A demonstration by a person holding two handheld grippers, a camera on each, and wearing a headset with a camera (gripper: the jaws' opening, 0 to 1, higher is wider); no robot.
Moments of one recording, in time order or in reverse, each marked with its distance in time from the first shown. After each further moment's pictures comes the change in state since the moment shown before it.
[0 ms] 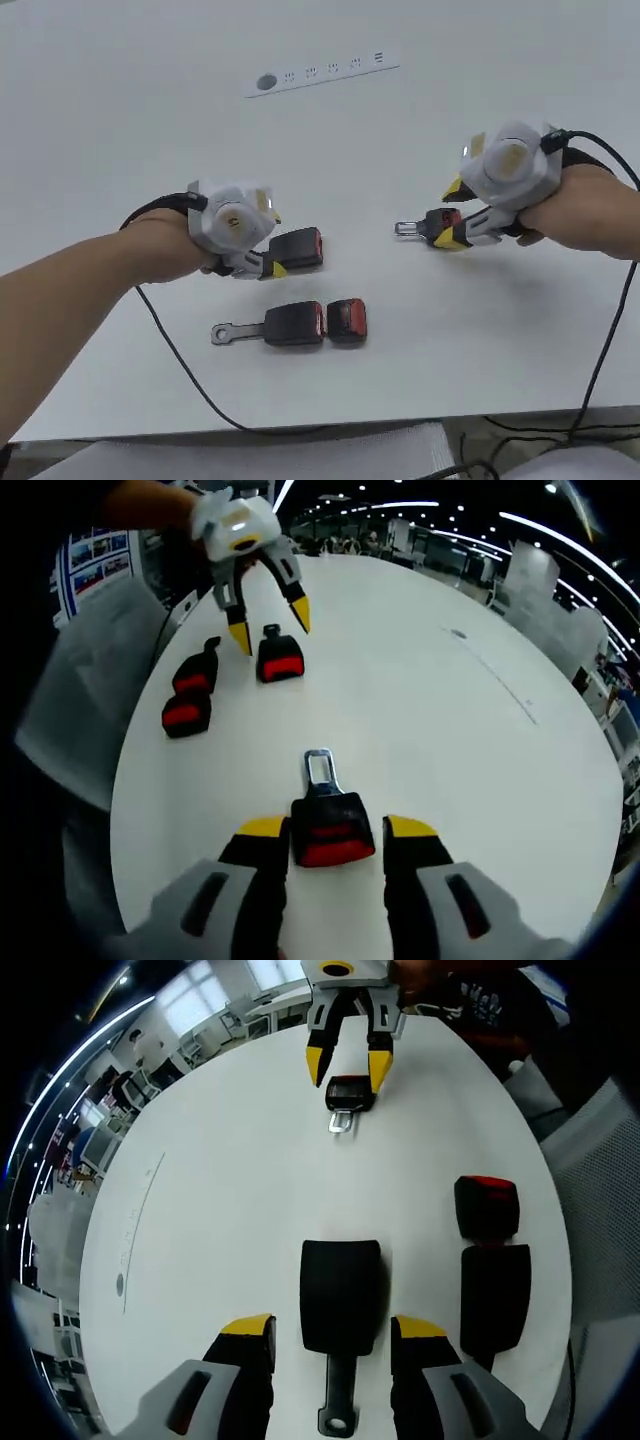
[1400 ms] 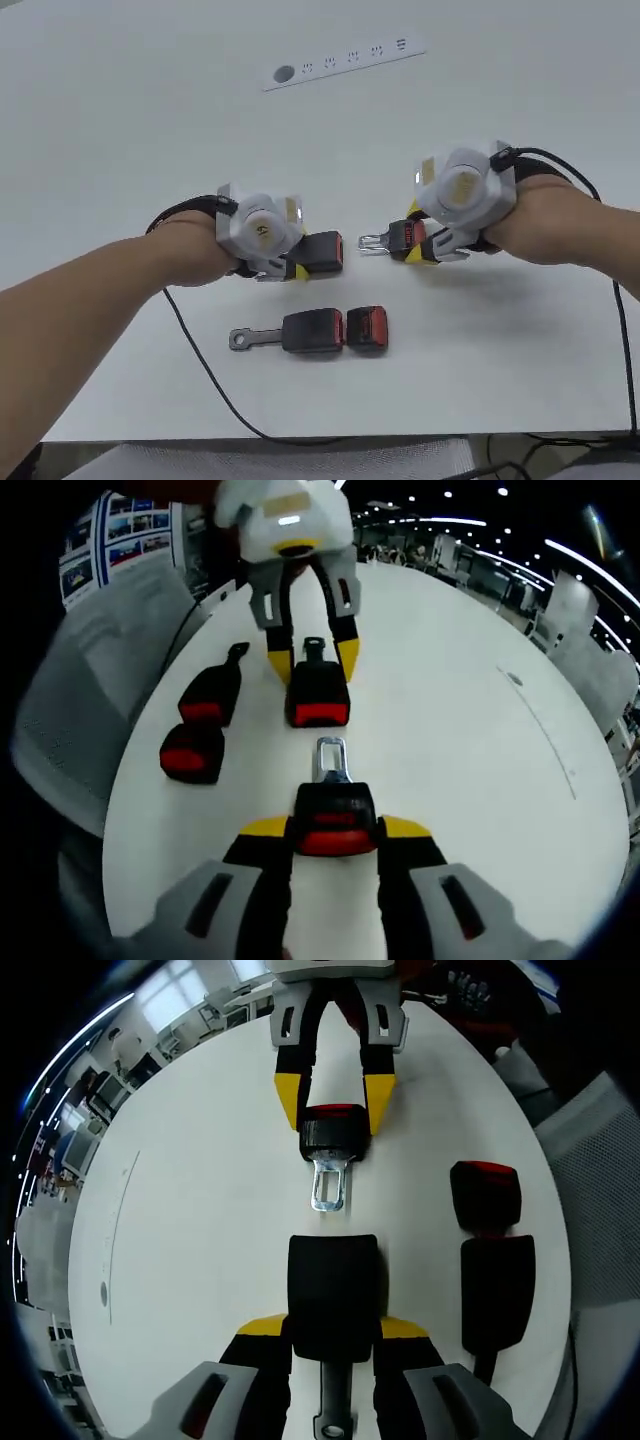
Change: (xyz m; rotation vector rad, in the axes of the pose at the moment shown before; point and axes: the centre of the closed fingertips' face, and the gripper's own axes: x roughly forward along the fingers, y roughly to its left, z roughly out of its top) left arm 0.010 -0.006 -0.004 0.040 0.048 -0.070; right arm 0.049 0.033 0.065 -0.157 -0.040 0.105
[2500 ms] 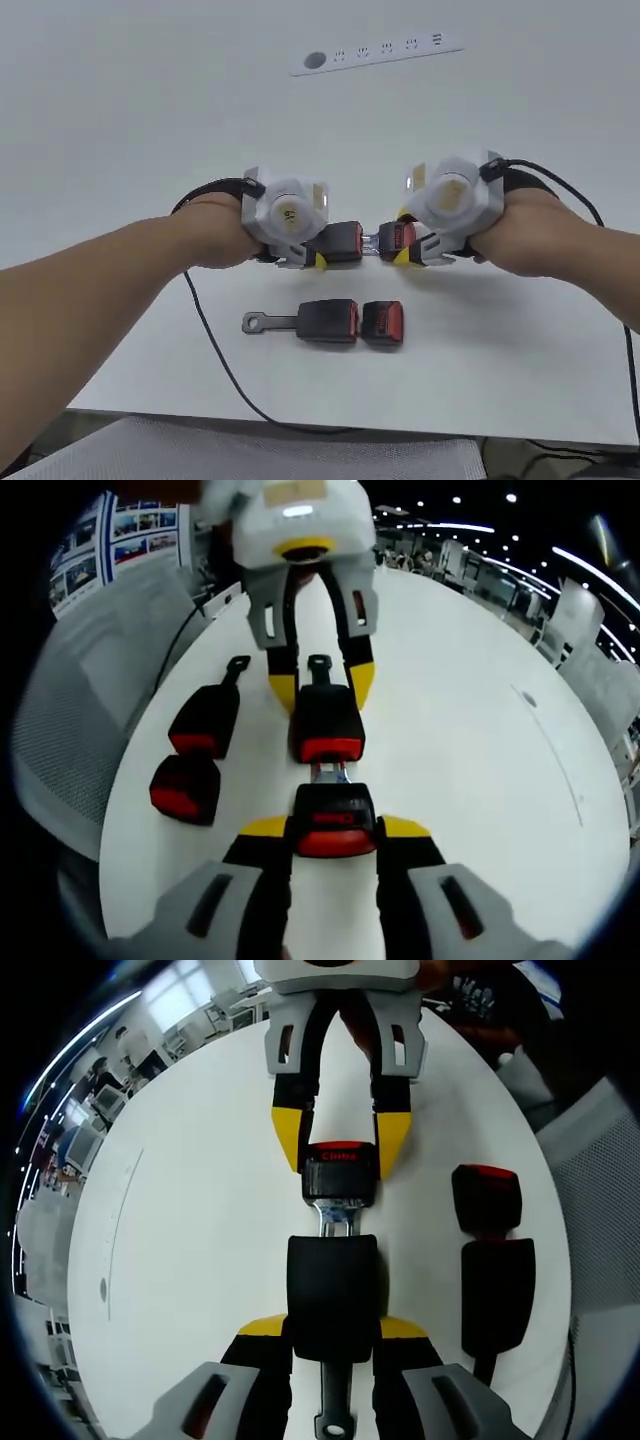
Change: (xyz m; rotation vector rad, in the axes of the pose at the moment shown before) left arm 0.003 0.002 -0.003 -0.023 -0.022 0.006; right arm 0.025 0.000 0.018 -0.030 -0.026 0.015
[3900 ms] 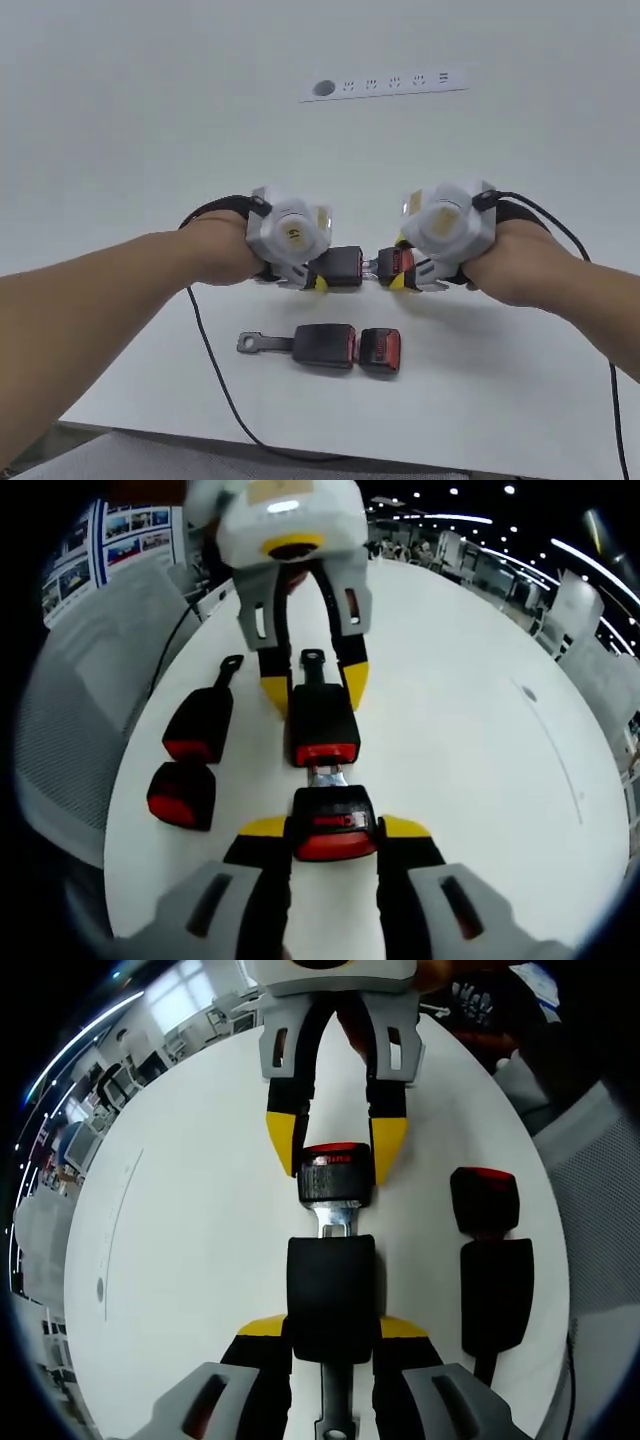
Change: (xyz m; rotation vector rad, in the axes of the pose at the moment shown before) left arm 0.000 0.001 0.000 -0.001 -0.026 -0.014; right arm 0.002 -0.007 0.002 0.028 0.041 0.002
